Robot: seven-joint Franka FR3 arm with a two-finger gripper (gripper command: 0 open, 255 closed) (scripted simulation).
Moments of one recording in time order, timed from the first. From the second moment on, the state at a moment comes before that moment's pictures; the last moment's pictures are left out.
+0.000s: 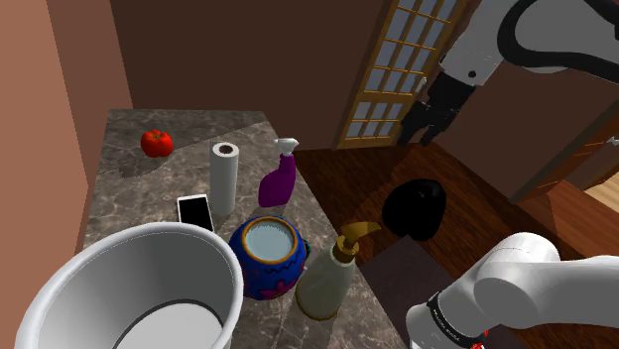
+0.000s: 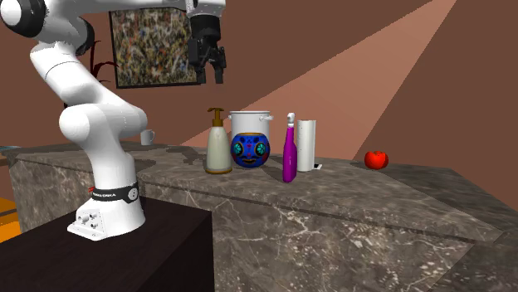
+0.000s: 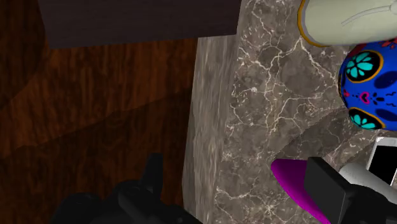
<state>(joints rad) 0.01 -0.77 0.01 -2.33 0.09 1.60 0.14</state>
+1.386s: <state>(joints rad) -0.25 -0.37 0.76 -2.18 0.07 1.89 1.31</state>
